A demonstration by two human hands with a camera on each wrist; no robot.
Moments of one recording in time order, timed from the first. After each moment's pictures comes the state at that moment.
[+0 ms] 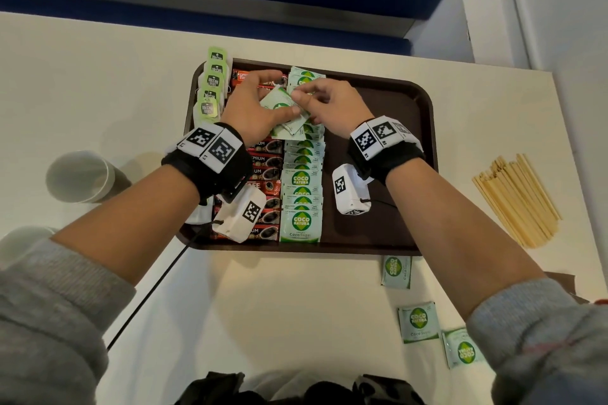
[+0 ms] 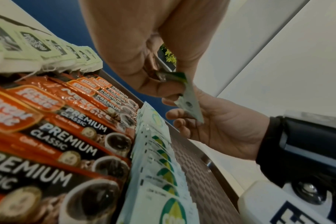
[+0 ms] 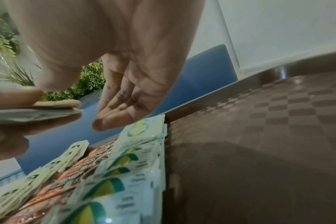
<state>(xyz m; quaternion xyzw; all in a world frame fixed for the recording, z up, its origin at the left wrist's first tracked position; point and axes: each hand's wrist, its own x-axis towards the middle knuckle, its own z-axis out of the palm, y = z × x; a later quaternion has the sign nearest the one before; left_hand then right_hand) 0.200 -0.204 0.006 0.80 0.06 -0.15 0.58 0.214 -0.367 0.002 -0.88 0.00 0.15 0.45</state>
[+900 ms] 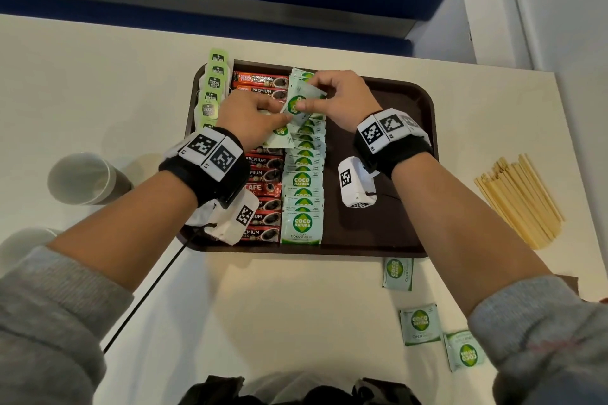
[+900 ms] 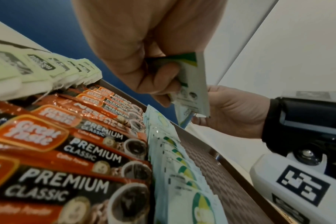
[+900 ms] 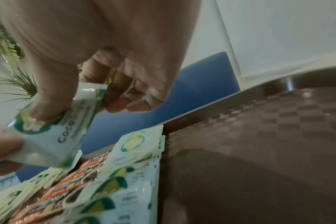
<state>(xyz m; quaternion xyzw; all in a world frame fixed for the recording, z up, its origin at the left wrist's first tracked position) 0.200 -0.200 0.002 0.86 0.06 -0.15 0.49 0.223 -0.373 0.013 -0.89 -0.05 0.13 0.44</state>
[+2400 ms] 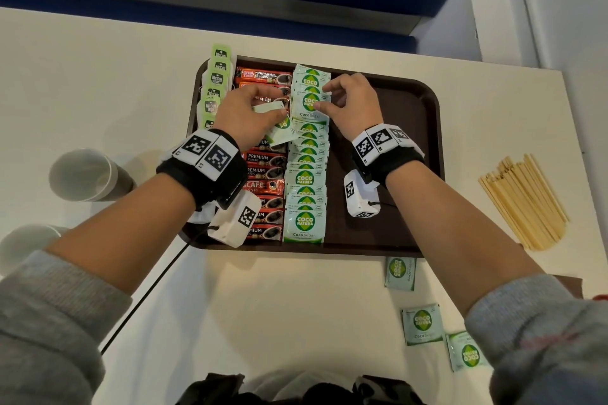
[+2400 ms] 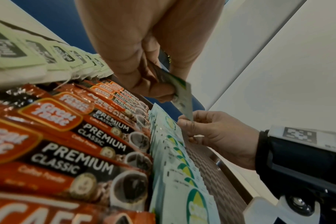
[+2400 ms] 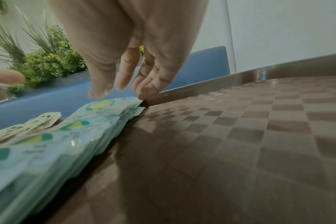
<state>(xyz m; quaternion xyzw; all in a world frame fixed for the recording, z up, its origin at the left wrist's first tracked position) 0.197 -0.193 -0.003 0.83 0.07 -0.13 0.54 0.219 -0.382 -0.025 -0.94 0.04 0.03 0.35</state>
